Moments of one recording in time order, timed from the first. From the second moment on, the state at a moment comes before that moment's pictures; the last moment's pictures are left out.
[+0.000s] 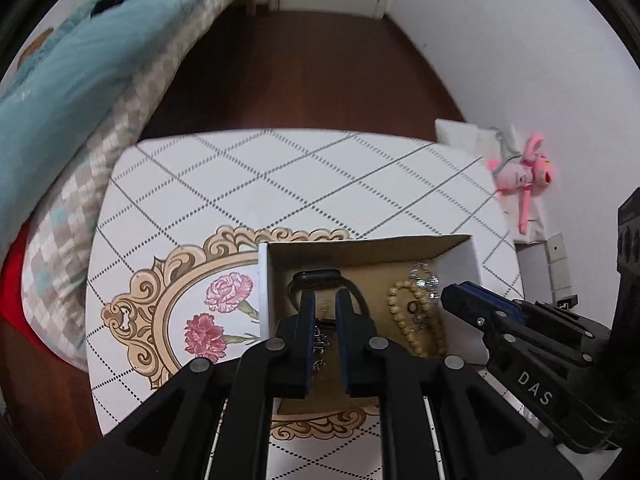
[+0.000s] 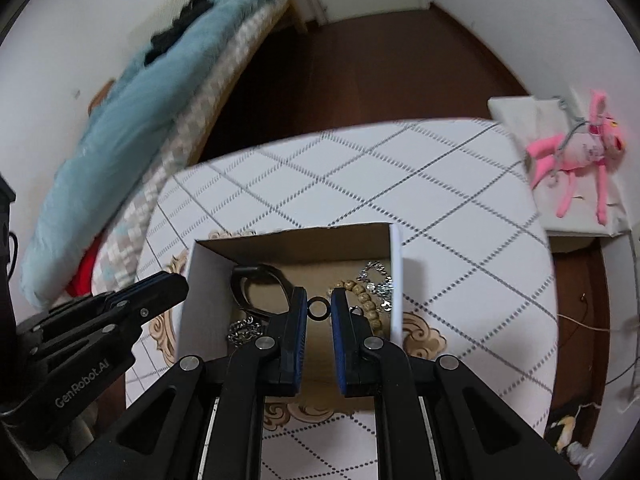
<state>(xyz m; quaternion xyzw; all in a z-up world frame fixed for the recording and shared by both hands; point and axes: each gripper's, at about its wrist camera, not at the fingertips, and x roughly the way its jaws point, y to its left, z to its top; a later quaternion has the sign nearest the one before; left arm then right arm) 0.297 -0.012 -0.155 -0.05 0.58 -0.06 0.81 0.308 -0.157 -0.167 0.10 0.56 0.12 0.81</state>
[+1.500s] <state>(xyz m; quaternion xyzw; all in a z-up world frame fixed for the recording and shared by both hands) 0.179 0.002 -0.089 -0.01 0.48 0.03 0.88 0.210 -0.178 -0.108 -0.01 0.52 -0.02 0.86</state>
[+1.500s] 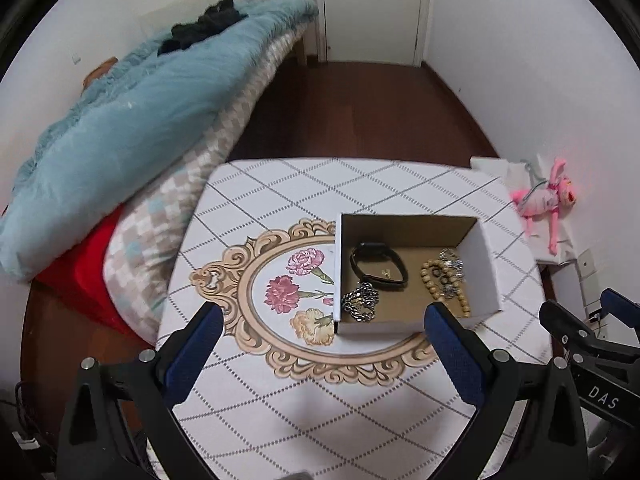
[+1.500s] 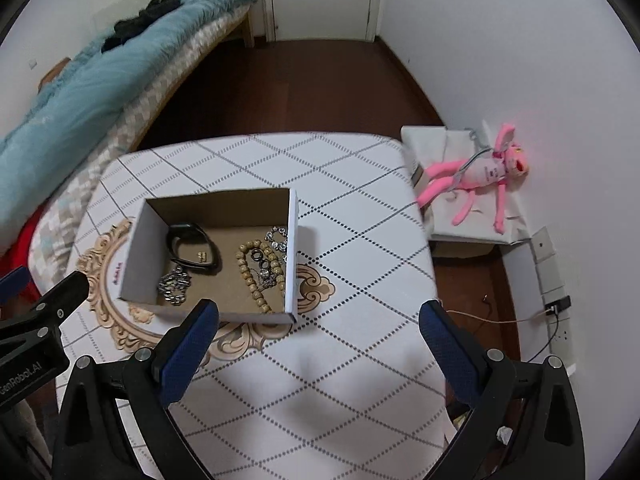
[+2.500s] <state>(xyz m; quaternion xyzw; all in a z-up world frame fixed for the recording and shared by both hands) 0.049 0.003 0.048 -0.03 0.39 0.00 0.92 0.039 -0.174 0.084 -0.01 0.37 -0.01 0.93</state>
